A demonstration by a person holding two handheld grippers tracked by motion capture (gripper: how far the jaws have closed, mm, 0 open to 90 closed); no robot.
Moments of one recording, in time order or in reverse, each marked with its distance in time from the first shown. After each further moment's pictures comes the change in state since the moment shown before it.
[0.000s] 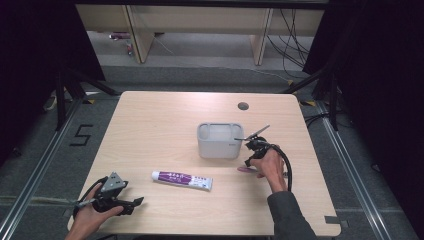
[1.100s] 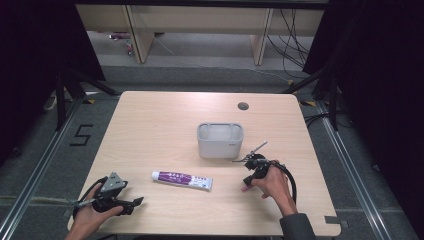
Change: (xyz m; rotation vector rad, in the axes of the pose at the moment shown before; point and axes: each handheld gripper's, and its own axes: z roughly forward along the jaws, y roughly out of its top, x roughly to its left) left arm 0.000 0.000 0.000 0.002 0.001 -0.001; right arm 0.027 -0.049 -0.007 0.031 0.083 -0.210
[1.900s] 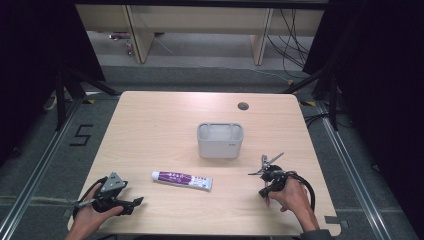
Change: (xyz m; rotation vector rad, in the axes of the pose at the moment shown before) left arm 0.000 0.000 0.000 0.000 0.005 -0.001; right arm -0.008 -0.050 -0.019 0.046 0.001 0.018
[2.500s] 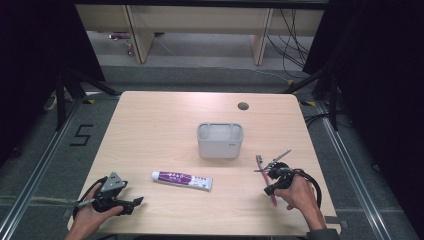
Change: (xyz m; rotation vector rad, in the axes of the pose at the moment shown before) left arm 0.000 0.000 0.000 0.001 -0.003 0.000; right arm -0.009 -0.002 -0.017 -0.020 -0.018 0.014
